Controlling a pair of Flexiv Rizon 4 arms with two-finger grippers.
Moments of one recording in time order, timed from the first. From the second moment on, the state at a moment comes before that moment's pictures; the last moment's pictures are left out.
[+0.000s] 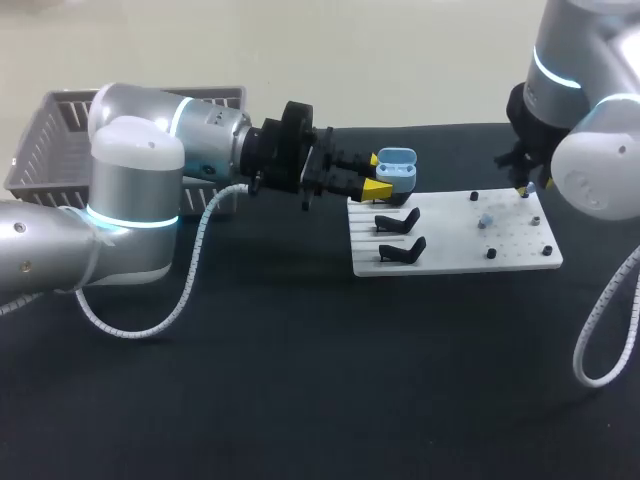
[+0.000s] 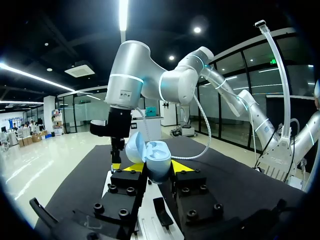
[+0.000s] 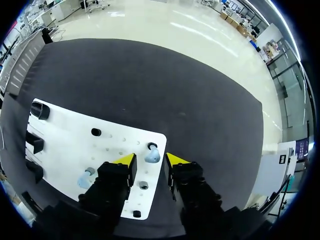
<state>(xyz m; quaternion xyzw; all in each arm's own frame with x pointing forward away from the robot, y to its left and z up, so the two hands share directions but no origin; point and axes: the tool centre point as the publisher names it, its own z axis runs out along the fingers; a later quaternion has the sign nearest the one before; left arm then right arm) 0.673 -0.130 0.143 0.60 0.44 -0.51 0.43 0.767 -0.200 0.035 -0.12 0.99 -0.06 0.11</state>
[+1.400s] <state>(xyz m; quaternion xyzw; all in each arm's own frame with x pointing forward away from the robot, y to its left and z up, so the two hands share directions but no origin) 0.673 -0.130 0.143 0.60 0.44 -0.51 0.43 0.770 -0.194 0.037 -0.10 0.99 -0.04 0.12</state>
